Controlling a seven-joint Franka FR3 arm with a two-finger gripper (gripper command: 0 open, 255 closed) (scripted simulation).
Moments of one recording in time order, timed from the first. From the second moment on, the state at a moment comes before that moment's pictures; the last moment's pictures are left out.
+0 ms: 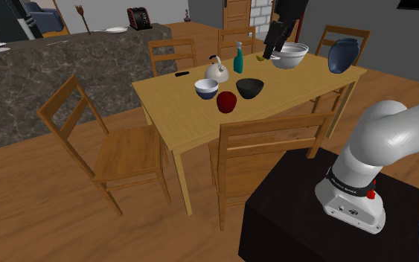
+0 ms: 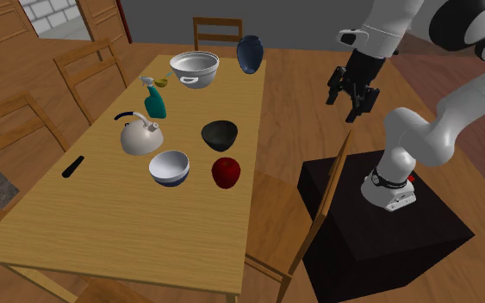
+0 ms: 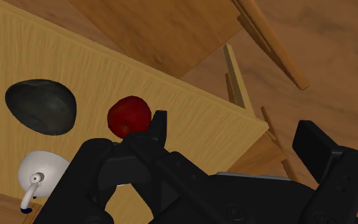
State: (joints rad) arm -0.02 -0.82 0.04 -2.30 0.07 1.71 -0.09
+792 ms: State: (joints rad) arm -0.05 -0.64 -0.02 -2.44 0.04 2.09 -0.18
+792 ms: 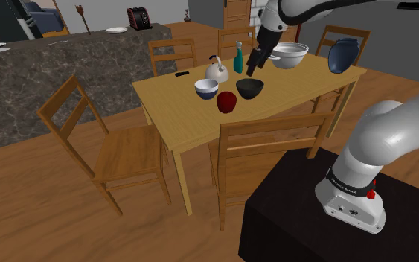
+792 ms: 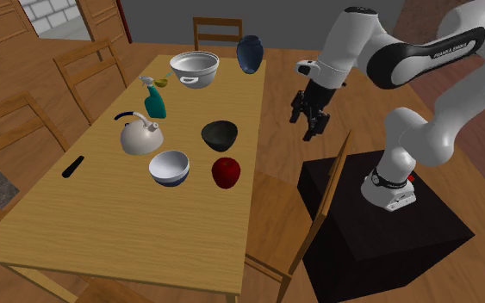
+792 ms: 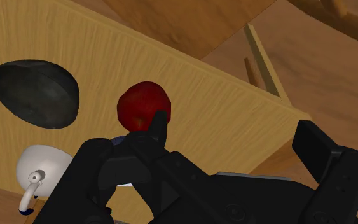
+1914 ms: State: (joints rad) arm -0.05 -0.05 -0.15 -2.29 0.14 2.63 -0.39
